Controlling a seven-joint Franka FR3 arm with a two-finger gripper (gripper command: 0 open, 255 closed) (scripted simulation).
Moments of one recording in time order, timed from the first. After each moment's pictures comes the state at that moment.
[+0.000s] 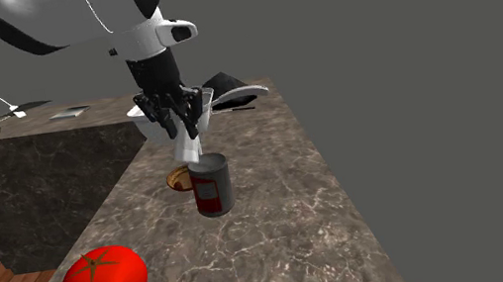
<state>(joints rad) -0.07 0.09 0.29 -1.91 -0.18 2.16 0.57</state>
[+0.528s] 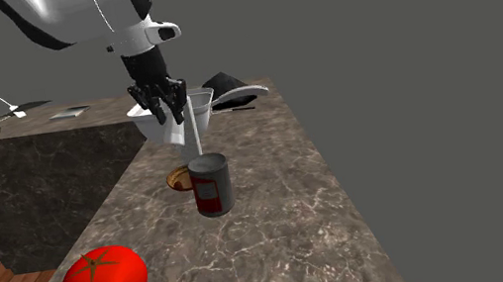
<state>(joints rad) 0.03 0.43 0.30 -1.44 -0.28 2.01 0.66</state>
